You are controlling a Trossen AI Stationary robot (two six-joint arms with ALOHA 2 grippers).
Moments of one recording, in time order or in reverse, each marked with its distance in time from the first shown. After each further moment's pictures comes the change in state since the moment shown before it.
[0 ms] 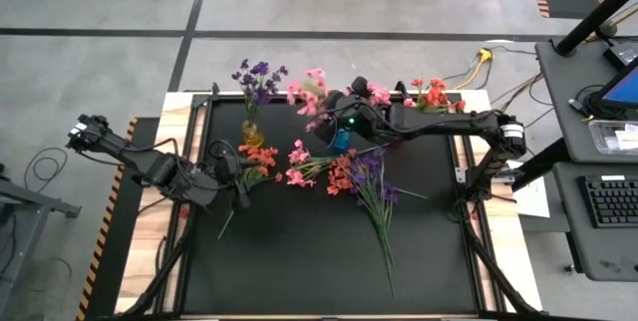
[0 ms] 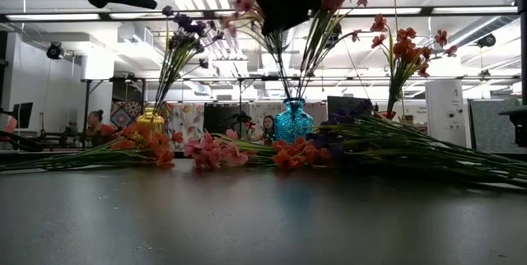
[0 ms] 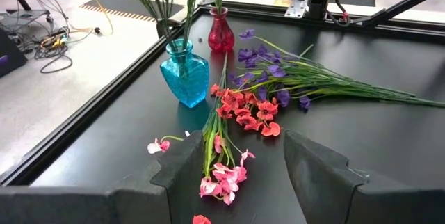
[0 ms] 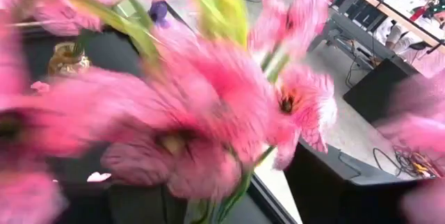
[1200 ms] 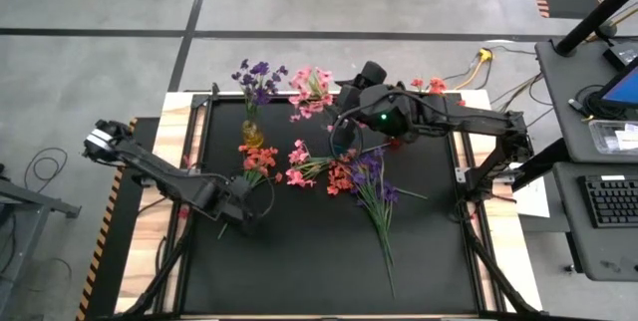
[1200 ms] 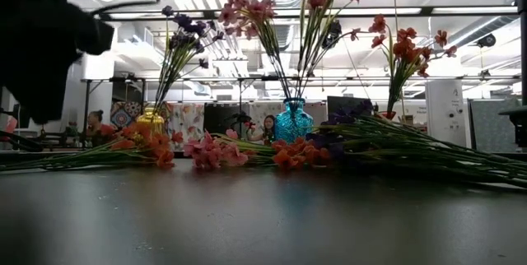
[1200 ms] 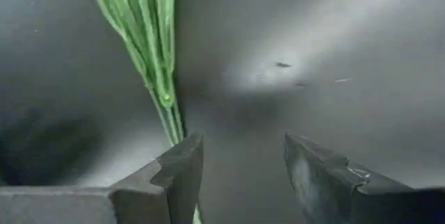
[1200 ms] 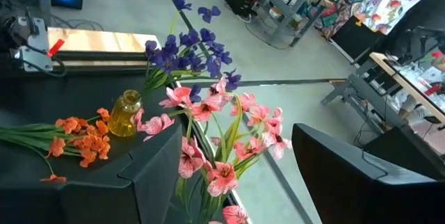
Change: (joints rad) left arm -0.005 0.421 0.001 -0.443 0.586 -1.000; right arm 0.158 -0.033 0.438 -0.391 -0.009 -0.159
